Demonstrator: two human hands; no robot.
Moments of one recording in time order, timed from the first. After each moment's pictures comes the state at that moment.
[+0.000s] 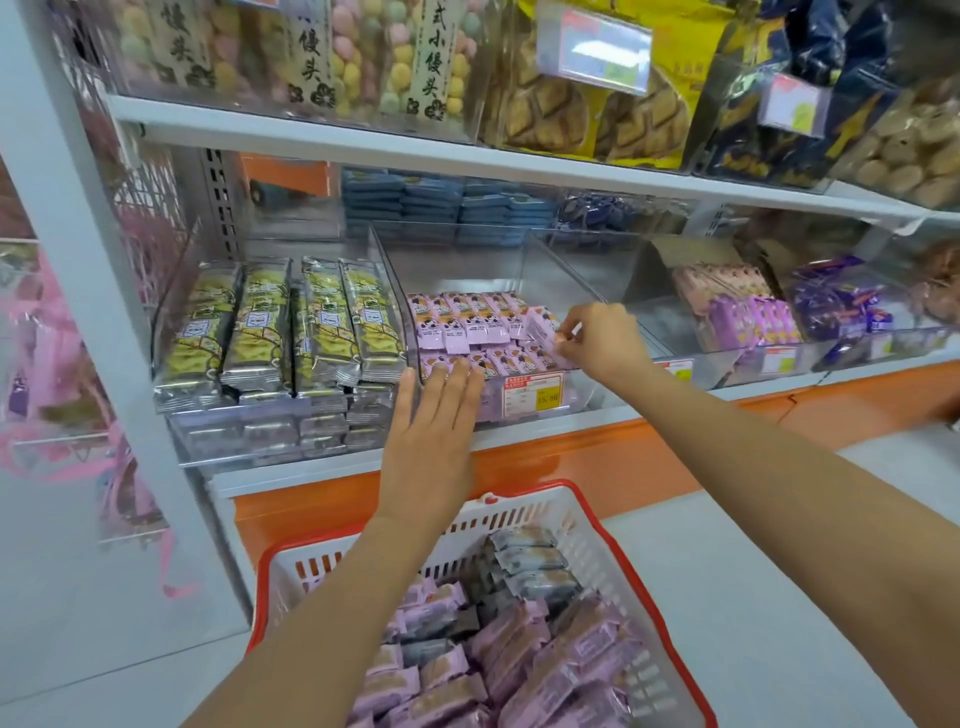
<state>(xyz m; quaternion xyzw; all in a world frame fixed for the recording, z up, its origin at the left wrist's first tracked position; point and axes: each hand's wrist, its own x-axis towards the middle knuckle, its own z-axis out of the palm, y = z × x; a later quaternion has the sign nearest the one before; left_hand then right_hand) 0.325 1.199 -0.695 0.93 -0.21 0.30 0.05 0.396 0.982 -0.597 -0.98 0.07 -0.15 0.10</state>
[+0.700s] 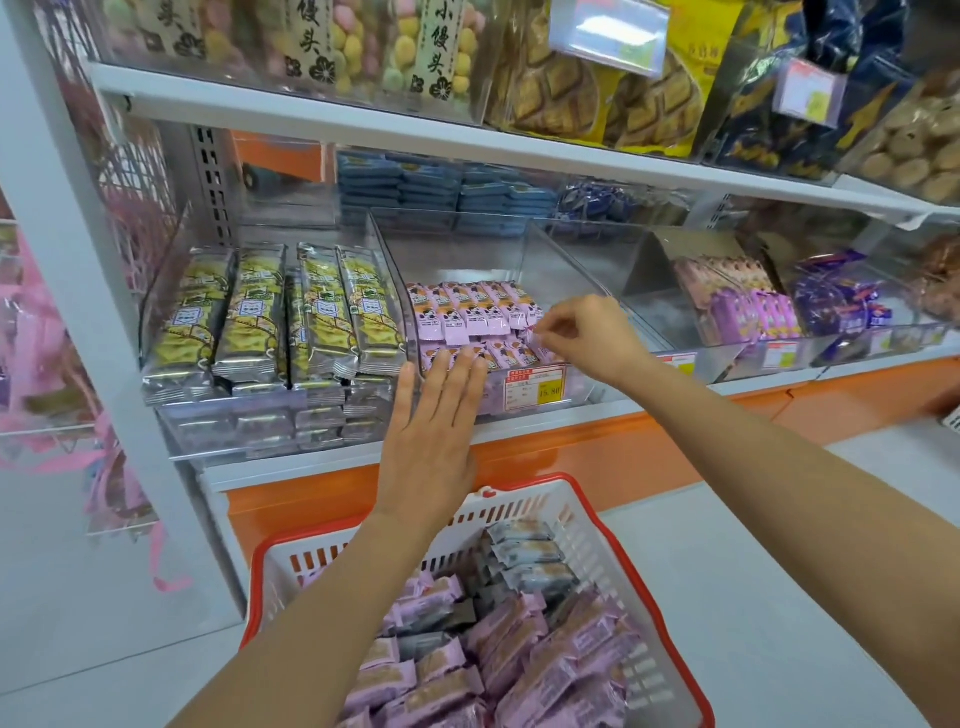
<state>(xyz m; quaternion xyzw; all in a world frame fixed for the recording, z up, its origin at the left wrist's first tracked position) 0.324 1.201 -0.696 0.92 -0.23 0.30 0.07 0.386 0.996 -0.592 -0.97 -0.05 -0.14 0.20</state>
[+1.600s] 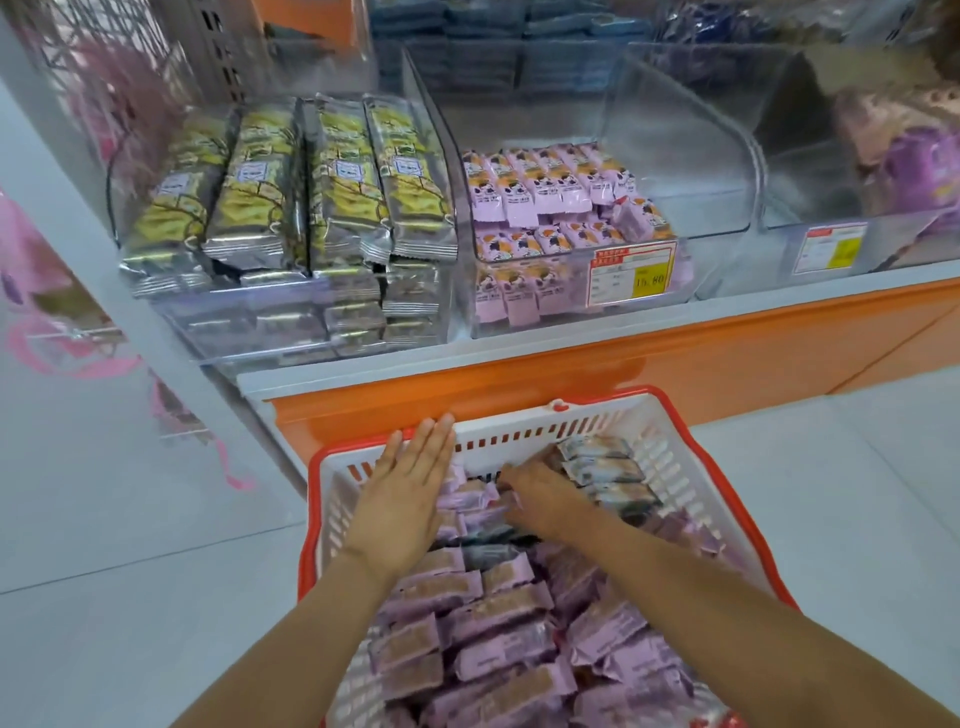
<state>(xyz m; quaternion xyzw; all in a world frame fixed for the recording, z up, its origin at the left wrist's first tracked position) 0.283 1.280 -0.846 0.96 -0.25 -0.01 -0.09 0.312 1.069 -0.892 -0.96 -0.12 0.24 0.10</state>
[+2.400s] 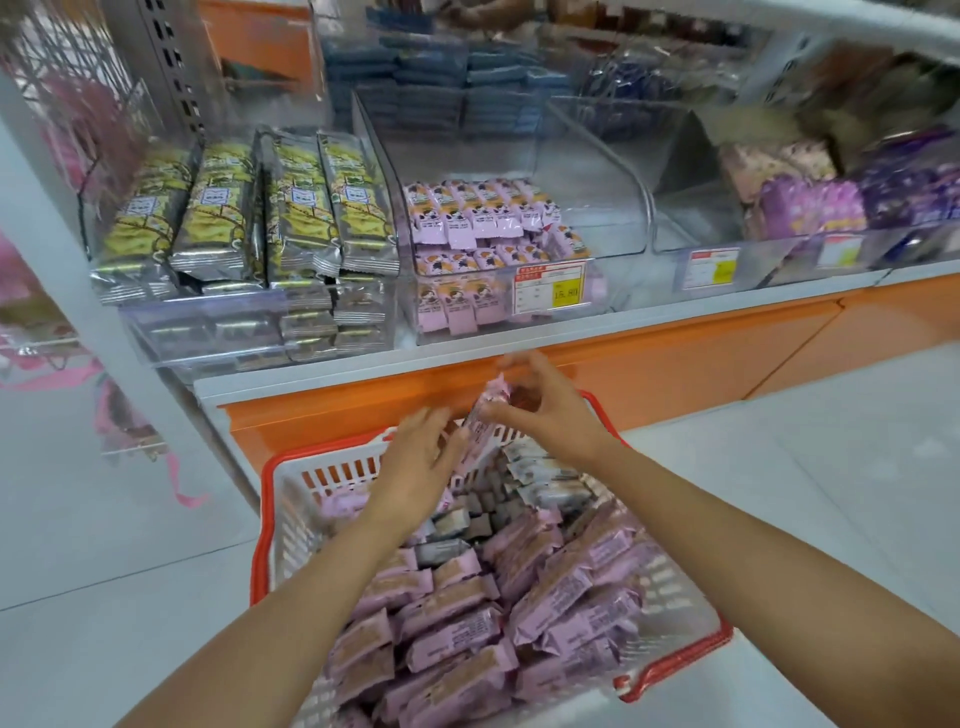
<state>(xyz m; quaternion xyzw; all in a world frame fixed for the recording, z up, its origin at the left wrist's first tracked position) 0.285 1.221 -0.791 0.88 -0.20 0.00 0.43 0.293 1.033 -0.740 -0.84 -0.05 0.02 0.53</state>
